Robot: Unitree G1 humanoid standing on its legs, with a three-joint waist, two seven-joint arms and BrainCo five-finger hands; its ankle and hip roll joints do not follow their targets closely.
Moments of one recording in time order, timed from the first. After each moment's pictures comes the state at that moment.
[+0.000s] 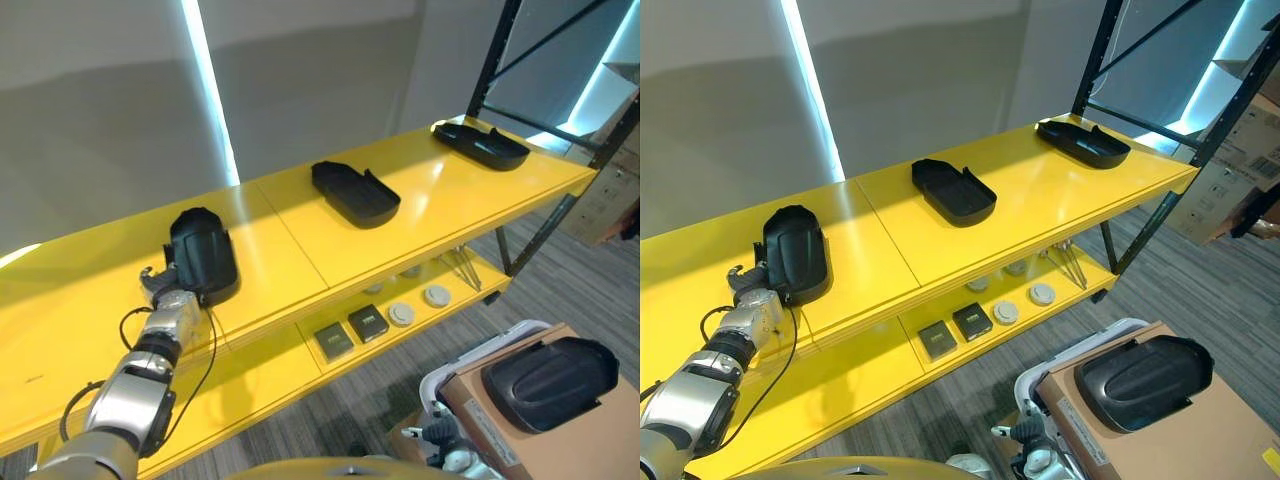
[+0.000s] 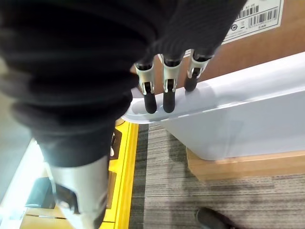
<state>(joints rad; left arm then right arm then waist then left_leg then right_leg) -0.56 0.33 -0.17 0.99 -0.67 0.03 0.72 0.04 -0.34 0.42 0.99 -0.05 0.02 -0.34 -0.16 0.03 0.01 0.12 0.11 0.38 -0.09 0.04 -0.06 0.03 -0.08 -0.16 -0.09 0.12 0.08</state>
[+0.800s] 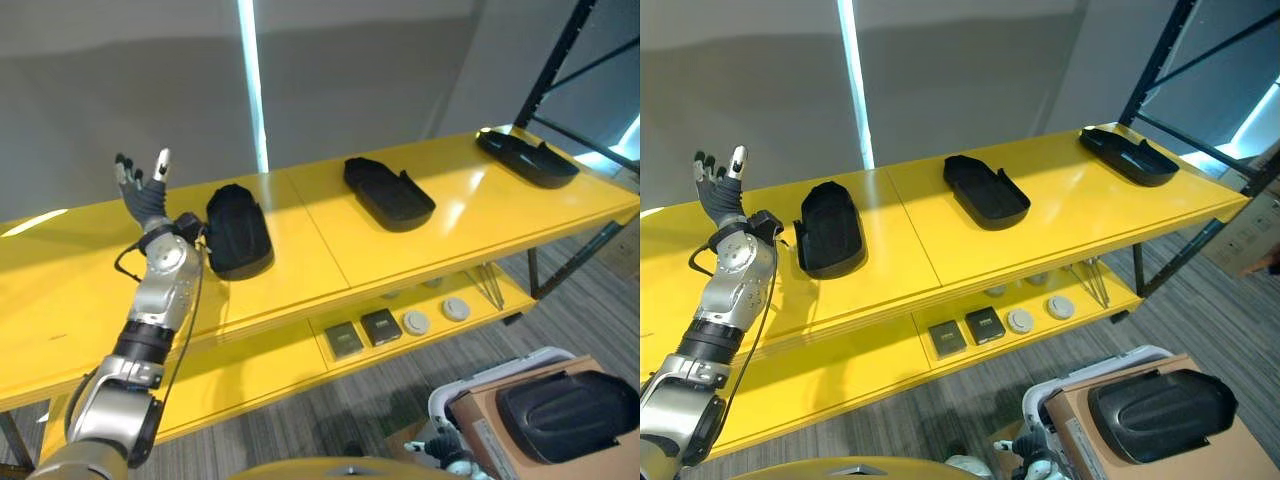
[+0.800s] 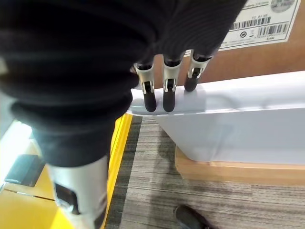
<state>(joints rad) -0.45 0.42 -0.13 0.14 -0.60 -0.15 0.72 0.06 -0.32 0.42 1.00 -0.04 0.05 -0.34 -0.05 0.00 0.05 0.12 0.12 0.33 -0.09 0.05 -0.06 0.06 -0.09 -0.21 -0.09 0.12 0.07</state>
